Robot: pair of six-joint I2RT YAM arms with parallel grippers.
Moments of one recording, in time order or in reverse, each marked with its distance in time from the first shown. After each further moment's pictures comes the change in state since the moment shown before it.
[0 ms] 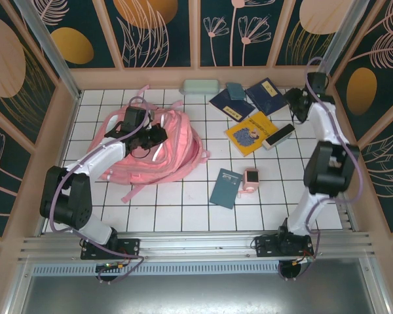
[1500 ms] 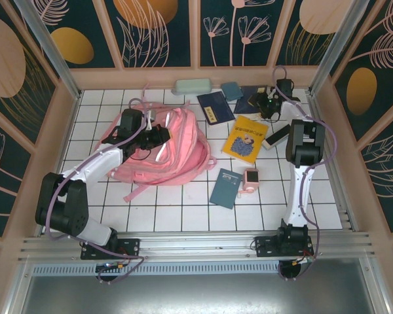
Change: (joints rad) left arm 0.003 -0.063 -0.087 0.146 0.124 -0.021; right arm 0.122 0.443 0.210 0.218 -0.420 0.035
